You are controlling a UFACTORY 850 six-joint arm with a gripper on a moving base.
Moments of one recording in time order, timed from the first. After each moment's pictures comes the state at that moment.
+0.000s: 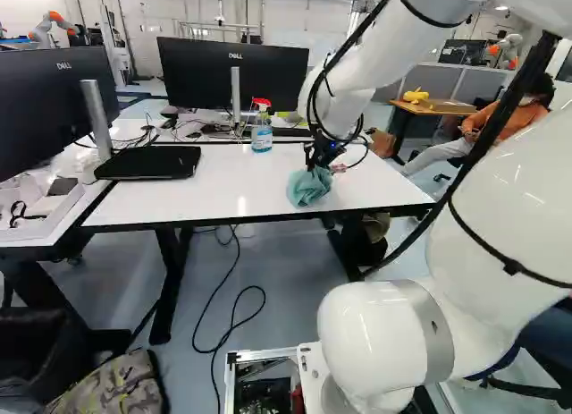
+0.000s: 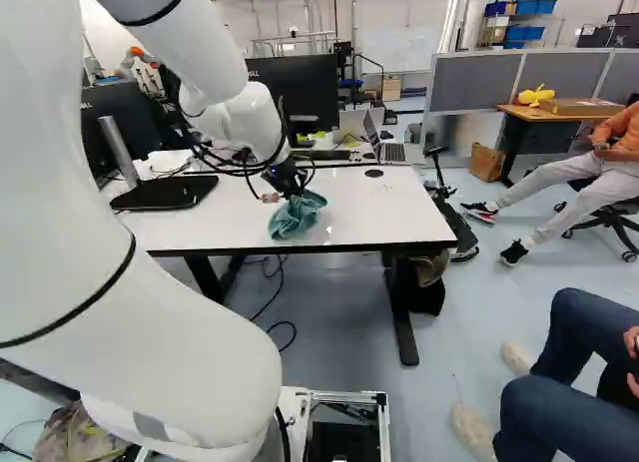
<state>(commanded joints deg) -1.4 5.9 -42.3 2.7 -17.2 0.0</state>
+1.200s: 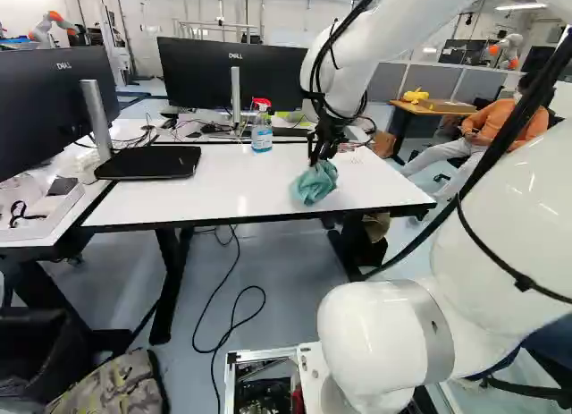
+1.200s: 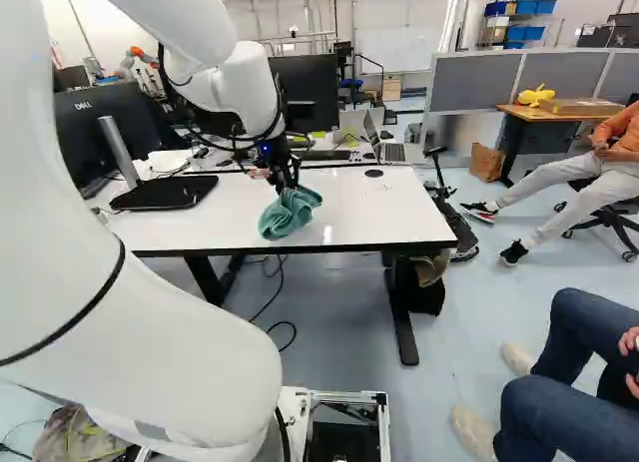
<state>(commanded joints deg) -1.3 9.1 -47.3 2.7 -33.8 0.0</state>
